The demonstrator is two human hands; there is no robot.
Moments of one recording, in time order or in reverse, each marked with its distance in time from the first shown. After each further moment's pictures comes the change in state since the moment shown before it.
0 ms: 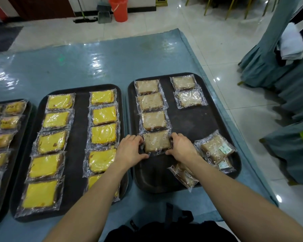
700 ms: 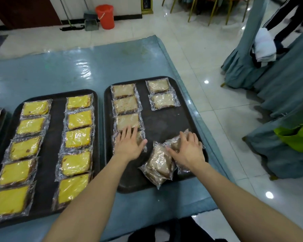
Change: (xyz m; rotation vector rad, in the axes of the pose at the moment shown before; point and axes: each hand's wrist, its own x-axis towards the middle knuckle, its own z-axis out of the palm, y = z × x) left_hand 0.039 0.093 0.024 0.023 -0.148 -0.076; right_hand -0.051 0.124 -0.029 -0.026 0.157 0.121
